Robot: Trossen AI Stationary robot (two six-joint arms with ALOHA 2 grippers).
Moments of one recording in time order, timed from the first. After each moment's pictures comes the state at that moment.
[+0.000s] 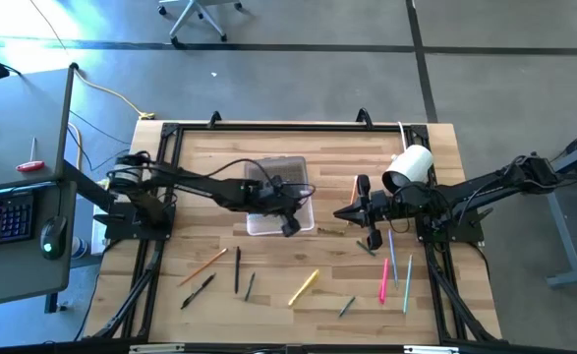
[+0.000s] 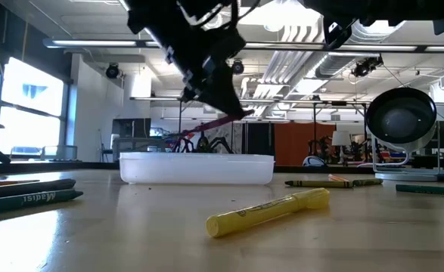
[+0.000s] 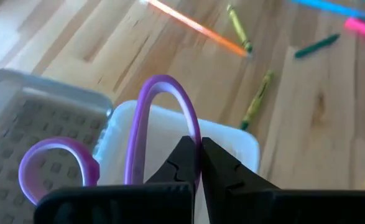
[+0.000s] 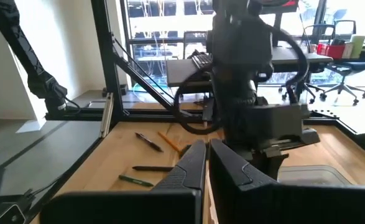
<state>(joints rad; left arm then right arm) -0.03 1.75 1.18 -0.19 -0.25 -0.33 0.18 0.93 0.44 0.49 0.06 0.04</state>
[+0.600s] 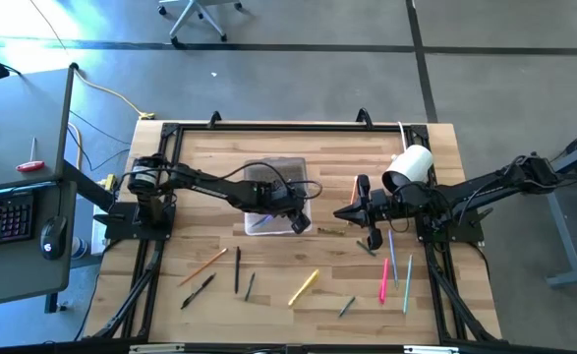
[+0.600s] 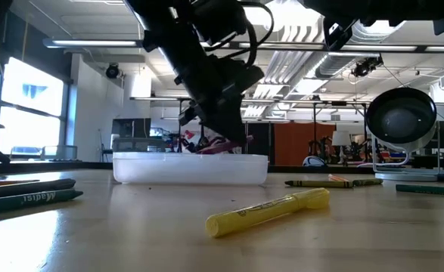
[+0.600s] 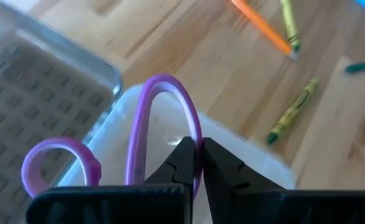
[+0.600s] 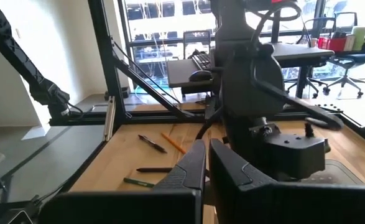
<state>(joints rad) -0.01 1.88 1.24 -0.24 -0.27 -0.56 0.18 0.93 0.44 0.49 0.06 0.09</state>
